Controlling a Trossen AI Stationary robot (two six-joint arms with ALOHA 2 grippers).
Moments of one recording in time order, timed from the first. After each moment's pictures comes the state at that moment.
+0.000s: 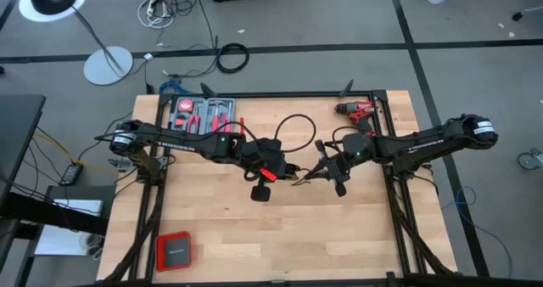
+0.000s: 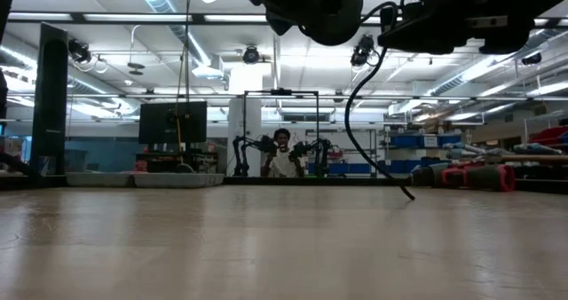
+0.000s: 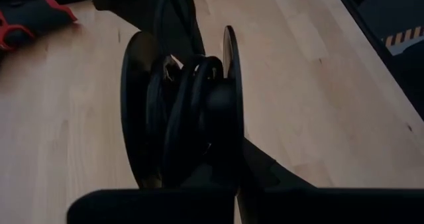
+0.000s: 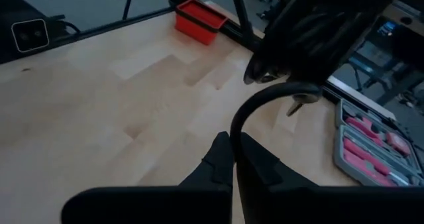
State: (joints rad) left arm -0.09 1.70 1.47 -0.52 0.07 0.12; right arm 0.04 1.09 0.52 0.23 -0.23 -0.52
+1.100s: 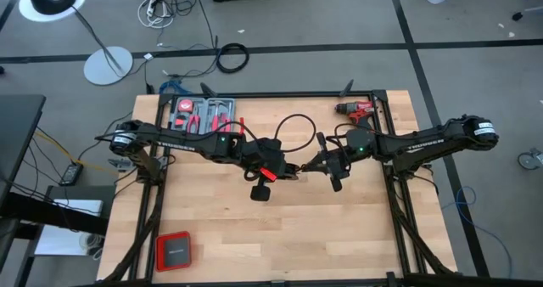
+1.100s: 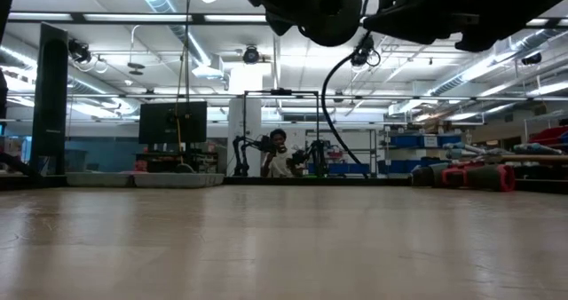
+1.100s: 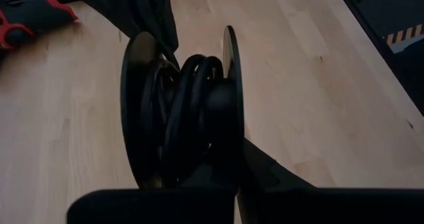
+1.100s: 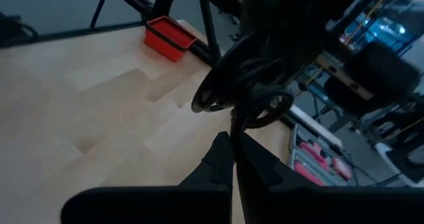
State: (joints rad) left arm -0.09 1.70 1.47 -0.53 0.07 0.12; right arm 0.00 1.08 0.52 0.34 -0.21 -0.63
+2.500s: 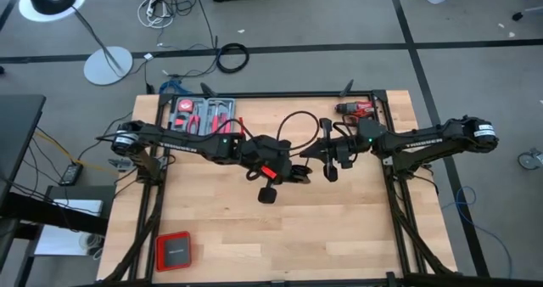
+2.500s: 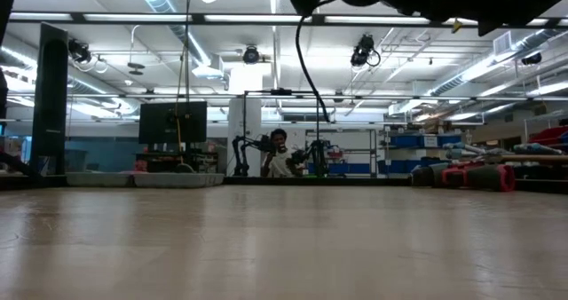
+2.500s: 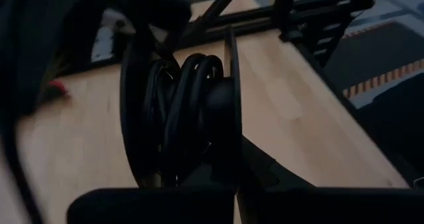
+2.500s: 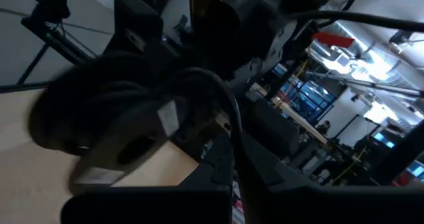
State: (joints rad) left arm -0.09 1.72 1.47 -0.28 0.16 0.13; right arm -0.07 1.10 0.53 0.67 -0.27 -0.64
